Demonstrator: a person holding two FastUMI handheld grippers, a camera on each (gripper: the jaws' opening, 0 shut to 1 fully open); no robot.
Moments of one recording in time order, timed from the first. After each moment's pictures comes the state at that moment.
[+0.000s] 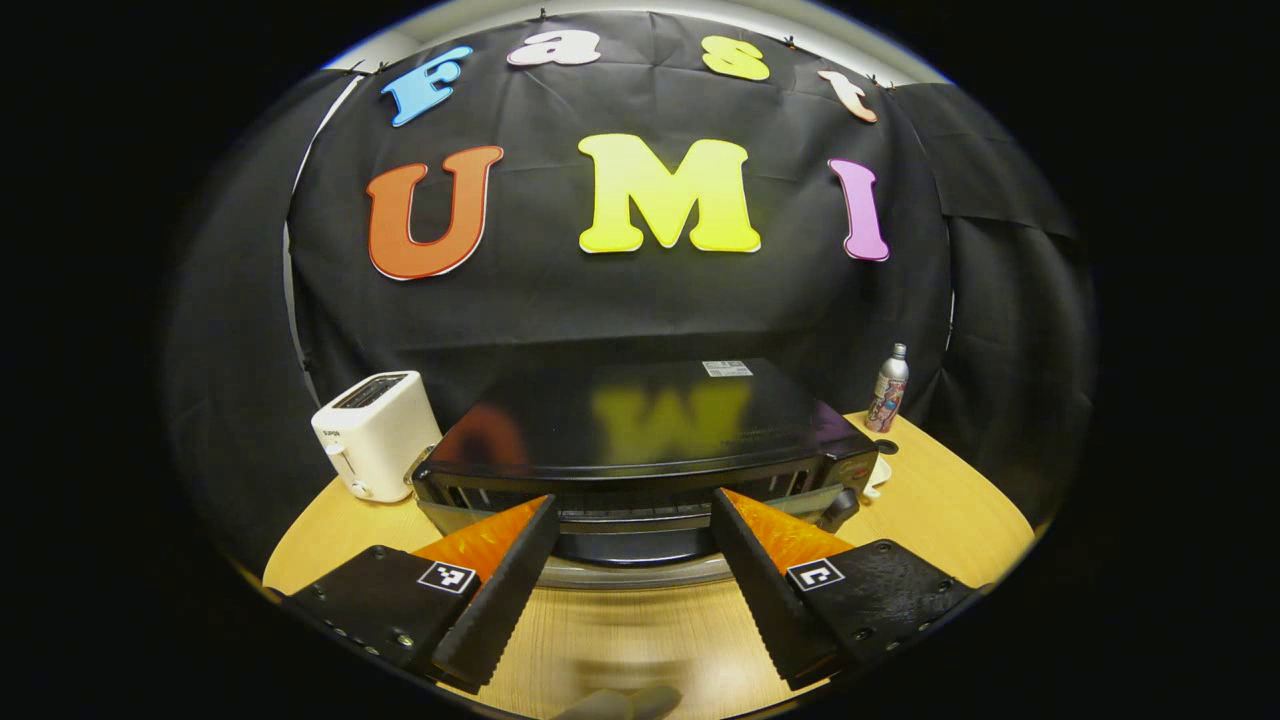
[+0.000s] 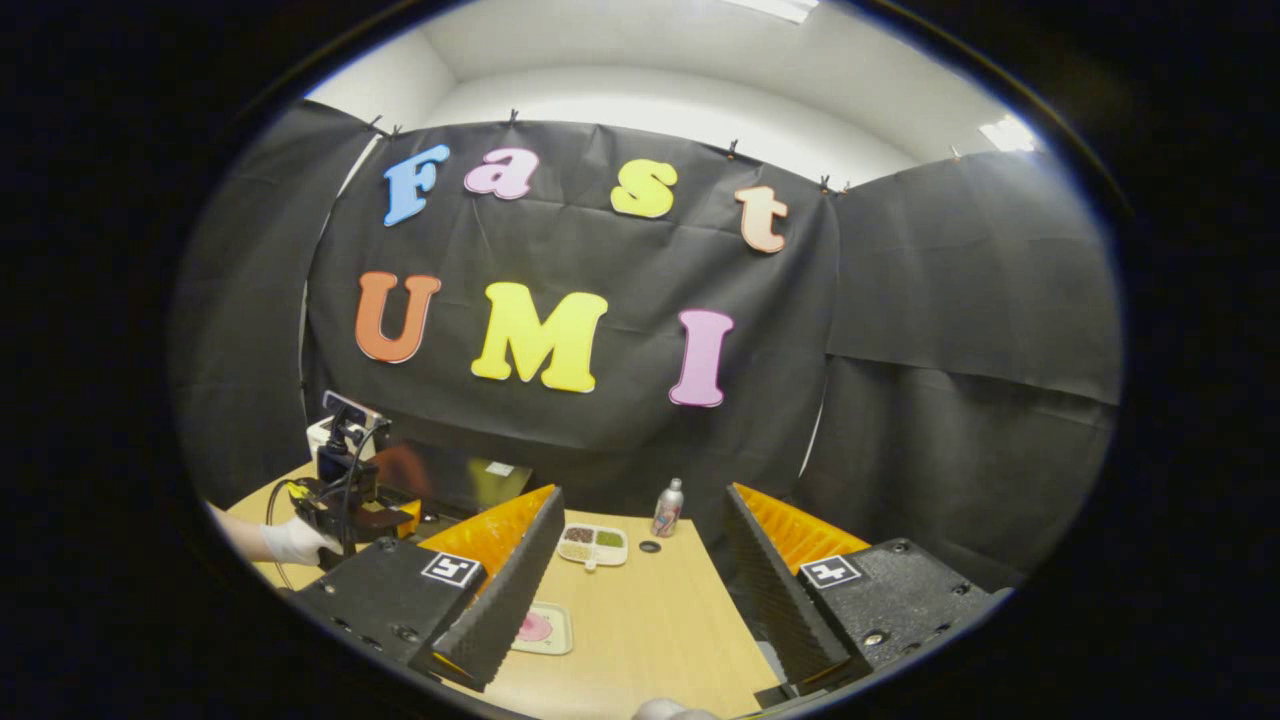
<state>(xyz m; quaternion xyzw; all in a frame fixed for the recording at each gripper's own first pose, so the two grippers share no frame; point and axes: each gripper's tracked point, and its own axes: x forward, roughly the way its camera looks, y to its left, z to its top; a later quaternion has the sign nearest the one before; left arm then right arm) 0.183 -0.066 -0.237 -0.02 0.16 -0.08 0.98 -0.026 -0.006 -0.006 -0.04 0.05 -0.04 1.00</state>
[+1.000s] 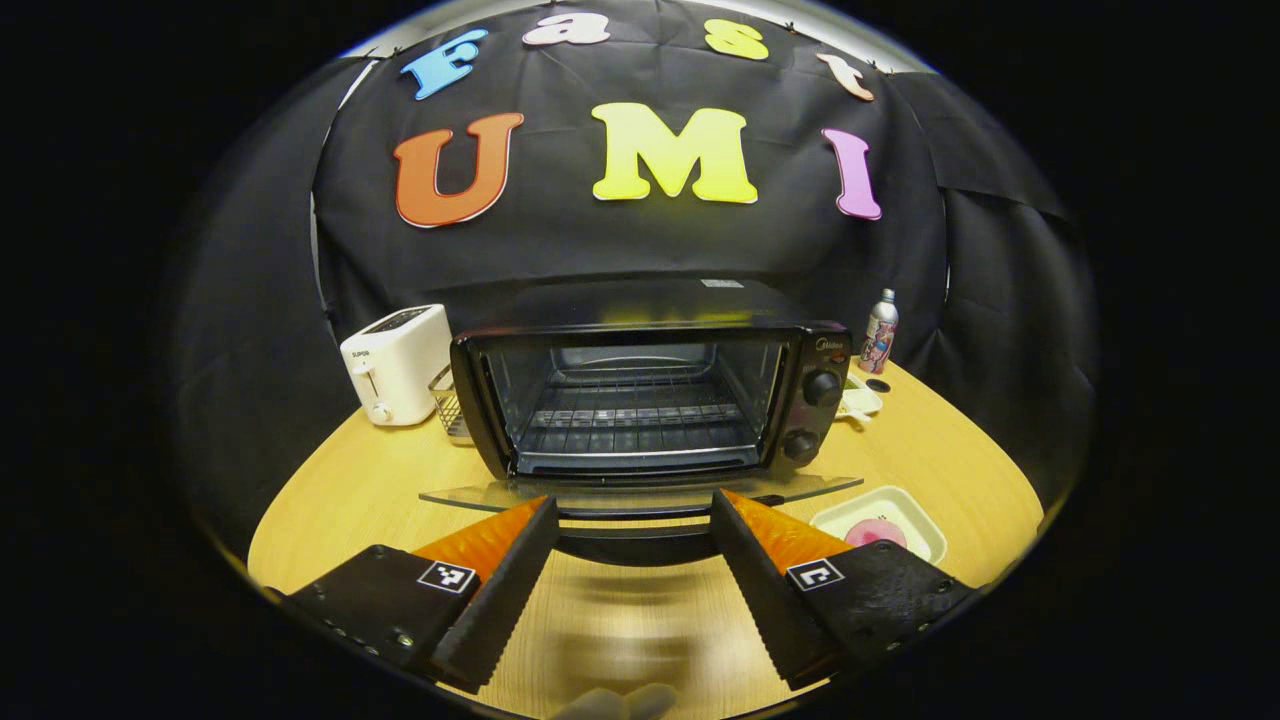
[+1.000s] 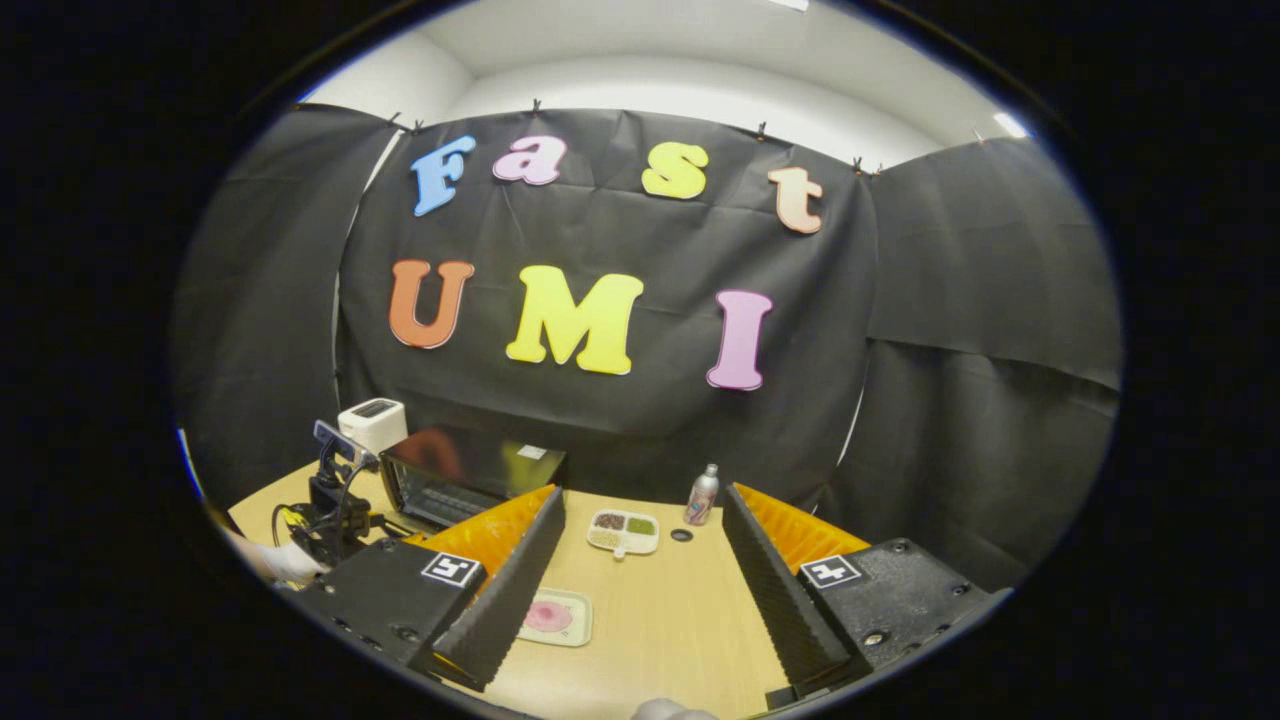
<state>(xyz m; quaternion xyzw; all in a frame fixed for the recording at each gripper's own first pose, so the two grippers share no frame) 0.096 -0.058 -0.300 -0.02 0.22 -0.07 0.97 -0.012 0.002 -0.032 -0.04 0.08 0.02 1.00</state>
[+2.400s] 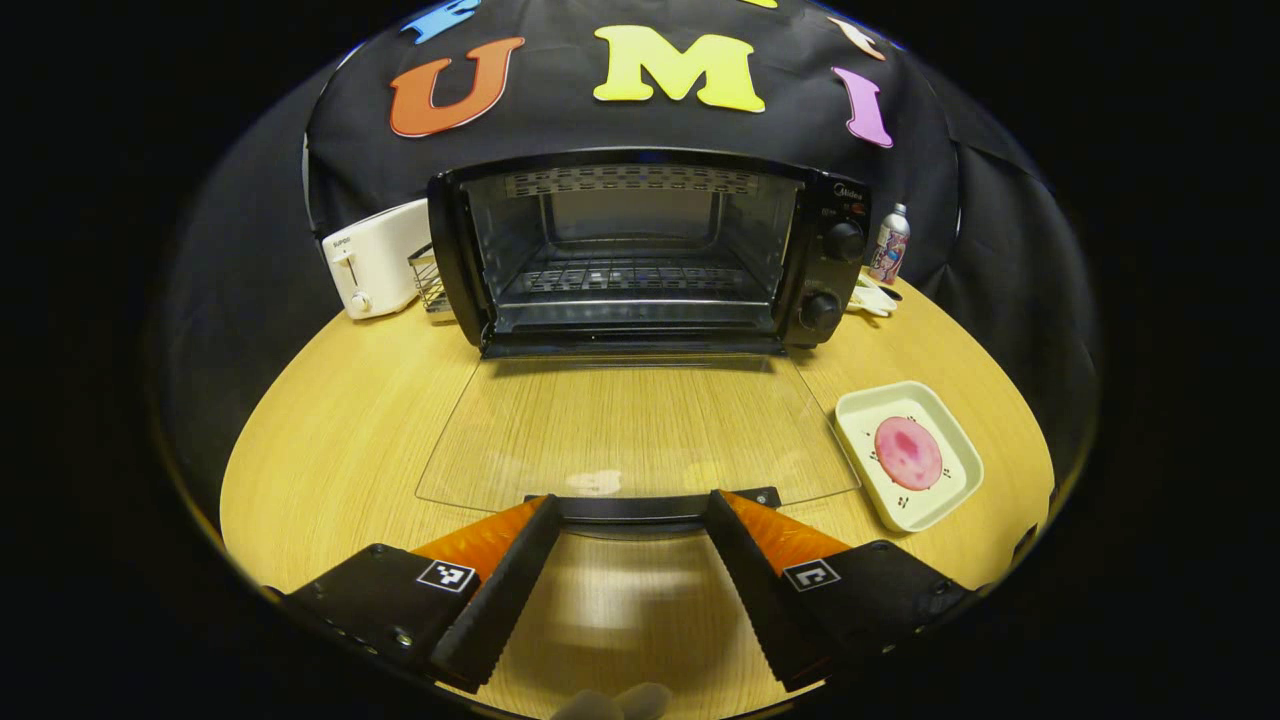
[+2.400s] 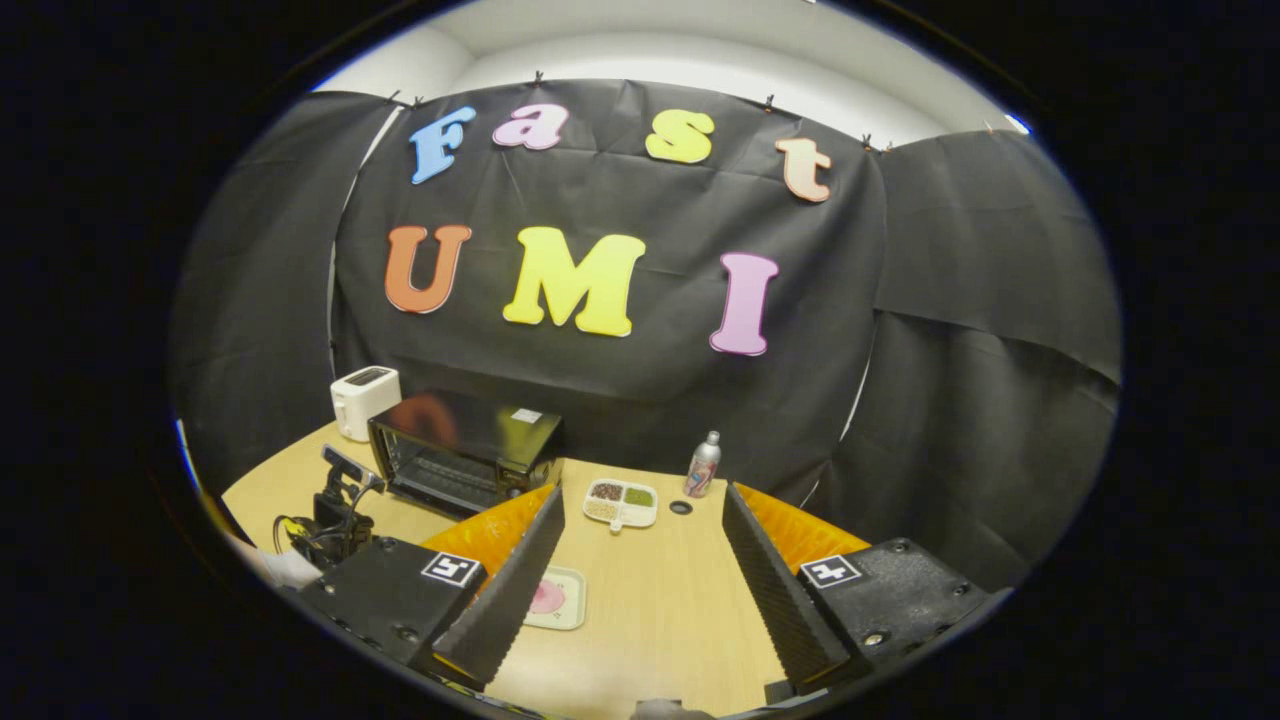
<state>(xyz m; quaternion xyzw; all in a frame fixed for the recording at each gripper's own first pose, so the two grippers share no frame) 0.059 -0.064 -0.396 -0.02 0.35 -0.07 0.93 0.003 -0.004 -0.074 -0.05 0.12 0.01 0.99</state>
